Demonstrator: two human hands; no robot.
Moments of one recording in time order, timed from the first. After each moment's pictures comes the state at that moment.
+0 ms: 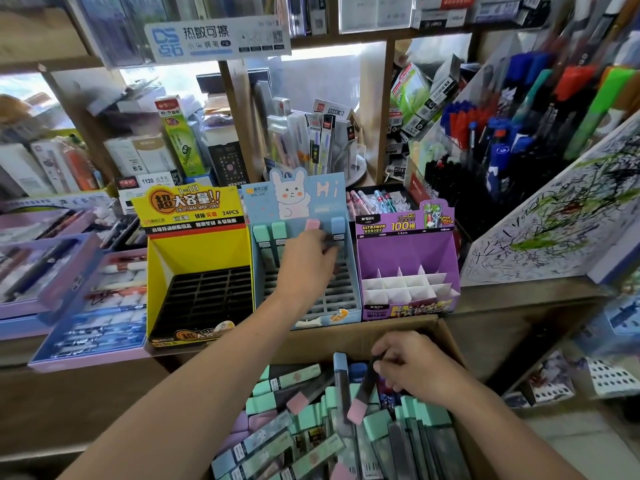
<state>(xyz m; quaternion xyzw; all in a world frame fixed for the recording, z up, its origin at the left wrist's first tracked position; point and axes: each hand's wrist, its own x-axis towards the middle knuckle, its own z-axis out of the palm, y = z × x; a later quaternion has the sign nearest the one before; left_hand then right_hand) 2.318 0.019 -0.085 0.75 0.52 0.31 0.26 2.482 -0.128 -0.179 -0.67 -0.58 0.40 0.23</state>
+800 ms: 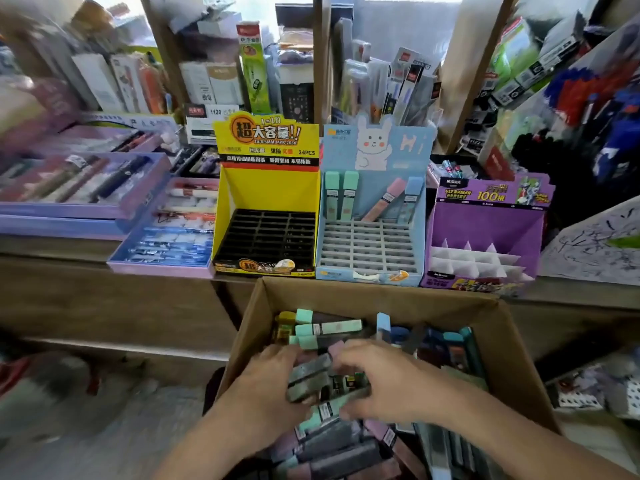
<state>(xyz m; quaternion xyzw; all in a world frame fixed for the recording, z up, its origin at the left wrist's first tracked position) 2.147 -0.155 -0.140 0.72 0.60 -0.01 0.35 2.373 -0.140 -0.161 -0.48 -0.79 0.37 0.01</state>
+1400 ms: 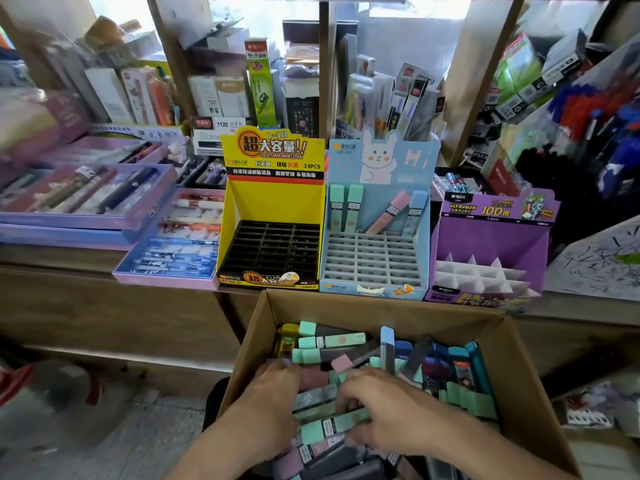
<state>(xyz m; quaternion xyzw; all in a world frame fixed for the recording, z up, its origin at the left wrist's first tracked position) 2.155 -0.146 -0.140 0.71 0.60 -0.07 0.35 2.366 -0.147 -0.167 -0.48 -0.79 0.38 -0.03</state>
